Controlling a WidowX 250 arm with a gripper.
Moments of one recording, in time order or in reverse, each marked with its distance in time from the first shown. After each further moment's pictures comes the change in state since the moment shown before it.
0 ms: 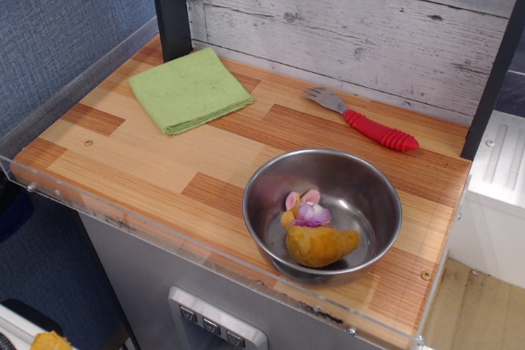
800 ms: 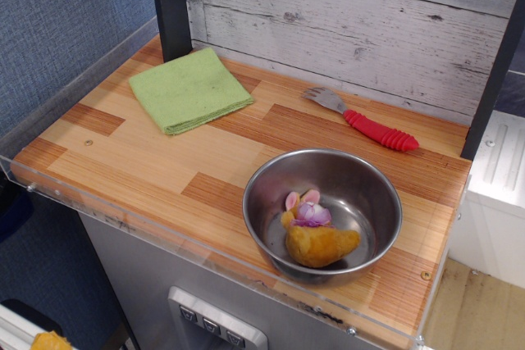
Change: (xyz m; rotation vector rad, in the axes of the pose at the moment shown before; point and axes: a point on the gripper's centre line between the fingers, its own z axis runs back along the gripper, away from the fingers) arm 0.030 0.034 -0.021 -0.056 -0.019 0.067
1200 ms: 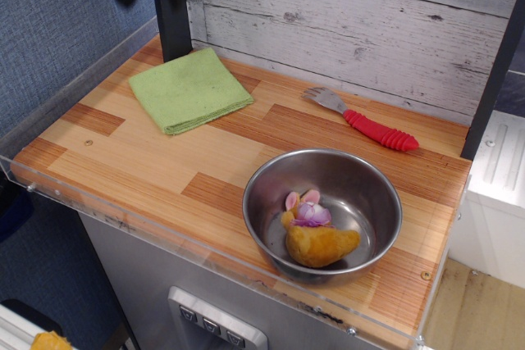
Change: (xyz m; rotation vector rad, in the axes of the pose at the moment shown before) arm -0.003 0.025 -0.051 0.015 -0.028 0.004
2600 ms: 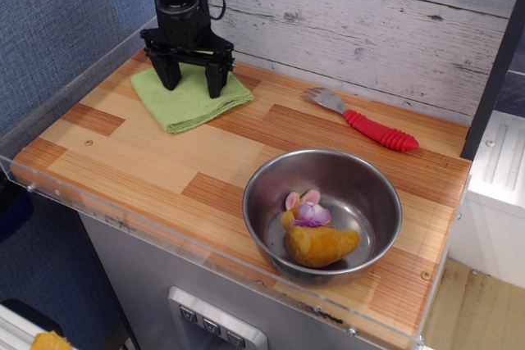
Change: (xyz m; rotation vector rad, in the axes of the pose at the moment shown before) arm -0.017 -0.024 -0.098 0.077 0.062 -0.066
